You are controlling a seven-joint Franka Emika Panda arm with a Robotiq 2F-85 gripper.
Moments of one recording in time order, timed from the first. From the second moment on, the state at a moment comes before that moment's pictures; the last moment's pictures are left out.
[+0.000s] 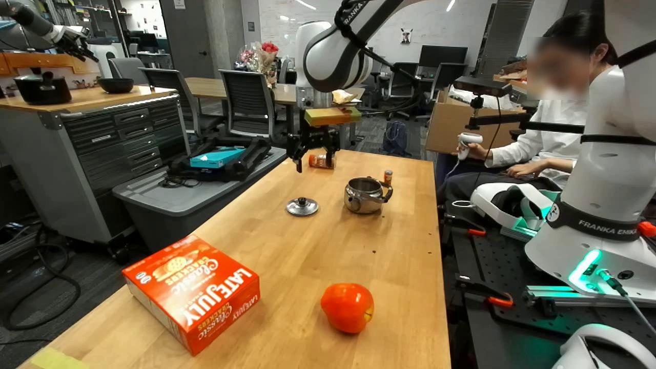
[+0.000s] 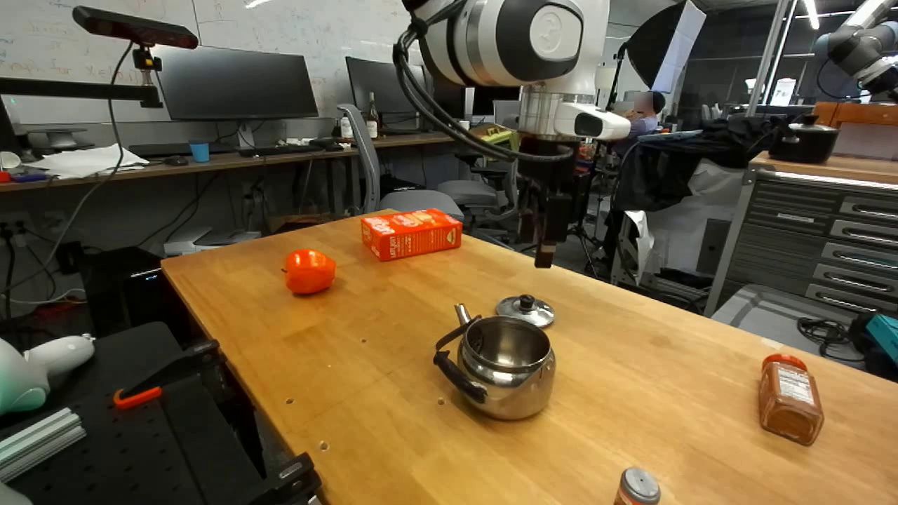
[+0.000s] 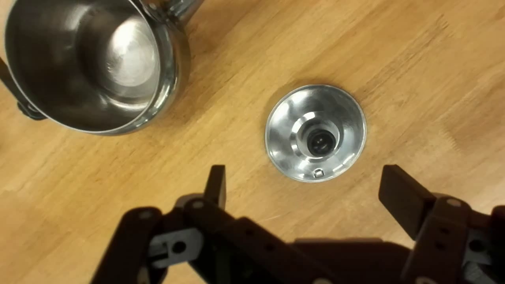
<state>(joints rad) -0.02 0.41 -0.11 -2.00 0.07 2.39 0.54</state>
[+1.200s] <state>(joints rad) 0.00 0.59 -0.09 -1.90 0.07 2.44 0.51</state>
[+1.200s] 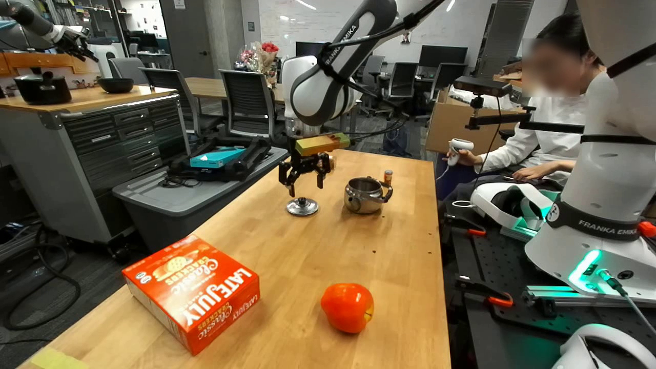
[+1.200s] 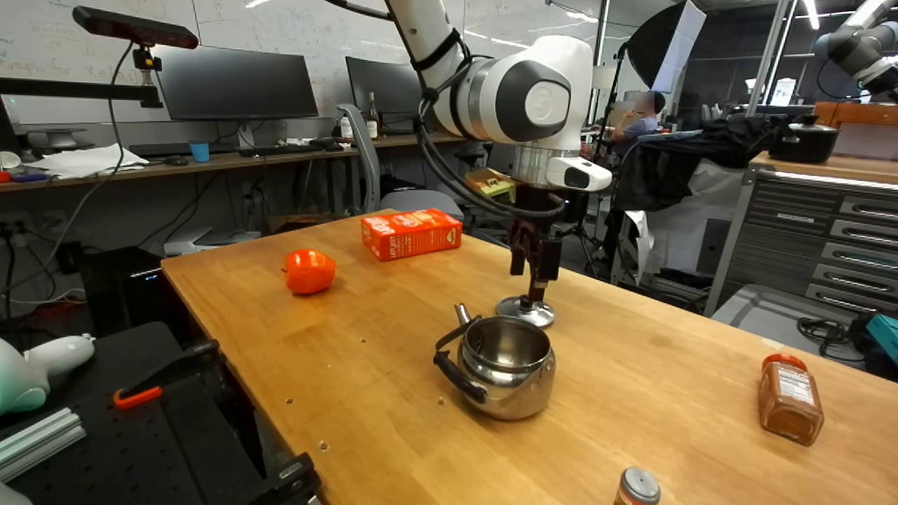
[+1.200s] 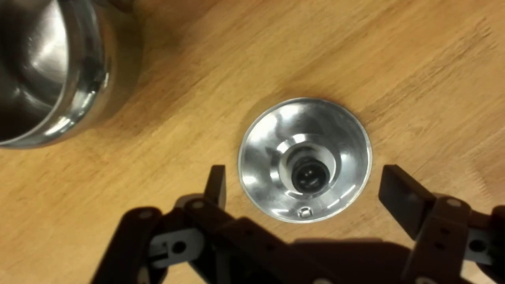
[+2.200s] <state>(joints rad) 0.00 0.68 -0.09 -1.82 0.07 2.44 0.51</state>
